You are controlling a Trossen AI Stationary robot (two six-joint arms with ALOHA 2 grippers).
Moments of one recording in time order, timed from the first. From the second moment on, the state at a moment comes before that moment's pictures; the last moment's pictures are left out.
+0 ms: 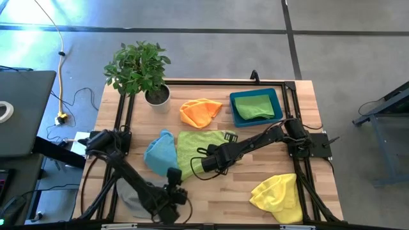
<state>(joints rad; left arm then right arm) -0.68 2.01 1.42 -0.92 -0.61 -0.52 0.30 2.11 1.72 -1.27 0.37 0.60</state>
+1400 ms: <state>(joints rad) -0.58 2.02 1.32 -0.87 -0.37 -0.49 0.32 2.11 1.72 -1.28 0.36 0.56</state>
